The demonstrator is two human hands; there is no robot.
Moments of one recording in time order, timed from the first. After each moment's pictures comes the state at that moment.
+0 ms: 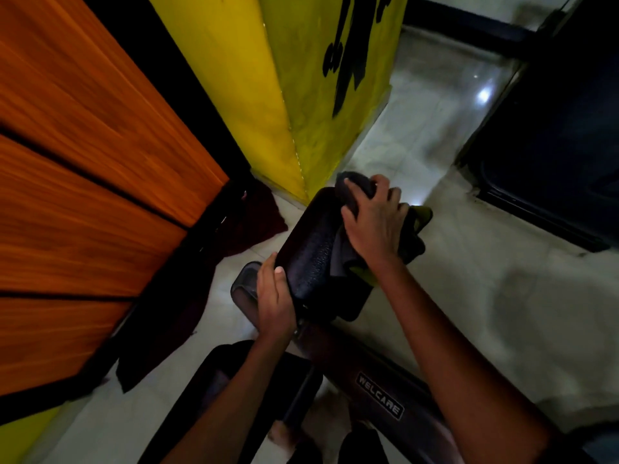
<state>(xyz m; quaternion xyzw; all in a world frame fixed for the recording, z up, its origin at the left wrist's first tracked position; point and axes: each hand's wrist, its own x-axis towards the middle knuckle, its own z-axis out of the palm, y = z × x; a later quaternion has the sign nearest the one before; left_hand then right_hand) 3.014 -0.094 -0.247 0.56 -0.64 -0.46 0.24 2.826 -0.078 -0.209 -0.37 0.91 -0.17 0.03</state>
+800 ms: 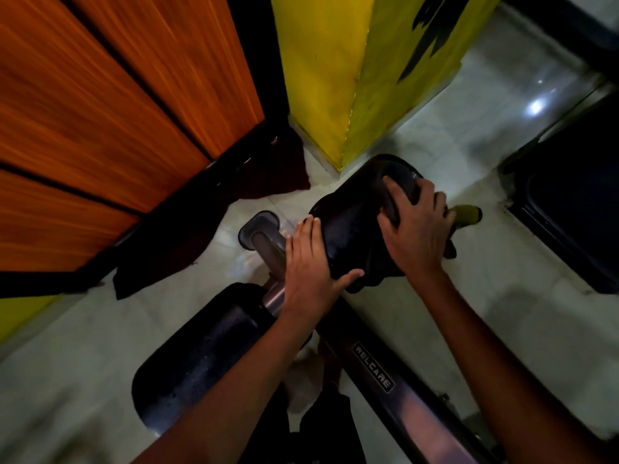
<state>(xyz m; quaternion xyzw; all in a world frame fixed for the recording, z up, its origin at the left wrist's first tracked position) 3.028 -0.071 -0.223 0.51 -0.82 -0.27 0.08 2.857 -0.054 -0.211 -0.47 0.87 -0.13 -0.01</state>
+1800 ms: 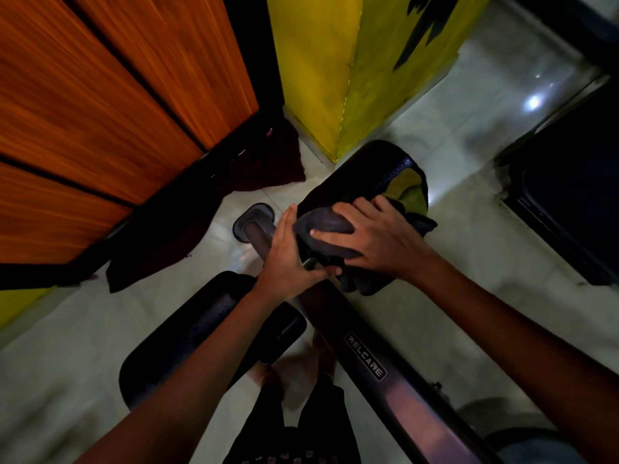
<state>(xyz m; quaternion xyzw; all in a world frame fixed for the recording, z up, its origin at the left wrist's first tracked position) 3.053 -0.089 -0.226 0.47 -0.75 -0.46 0.06 2.864 -0.045 -0.209 -0.85 0.53 -0.03 -0.07</state>
